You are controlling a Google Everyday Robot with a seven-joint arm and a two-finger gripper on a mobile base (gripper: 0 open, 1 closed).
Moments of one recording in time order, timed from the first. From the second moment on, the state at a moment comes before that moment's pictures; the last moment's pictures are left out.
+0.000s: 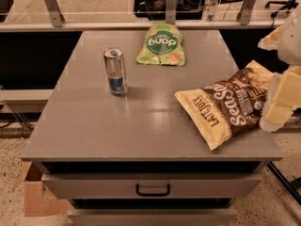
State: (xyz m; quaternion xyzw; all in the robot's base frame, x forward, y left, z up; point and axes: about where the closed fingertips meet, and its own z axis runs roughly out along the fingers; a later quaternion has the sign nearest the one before) arm 0.438 -0.216 0.977 -0.60 0.78 -0.04 0.16
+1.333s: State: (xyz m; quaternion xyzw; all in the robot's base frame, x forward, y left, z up) arm 0.463 -0.098 0.965 -0.59 0.68 0.21 0.38
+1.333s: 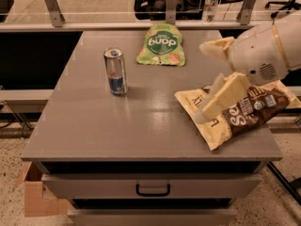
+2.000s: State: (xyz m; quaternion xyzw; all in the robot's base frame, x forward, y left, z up) arm 0.484 -0.047 0.973 -0.52 0.69 0.24 0.43
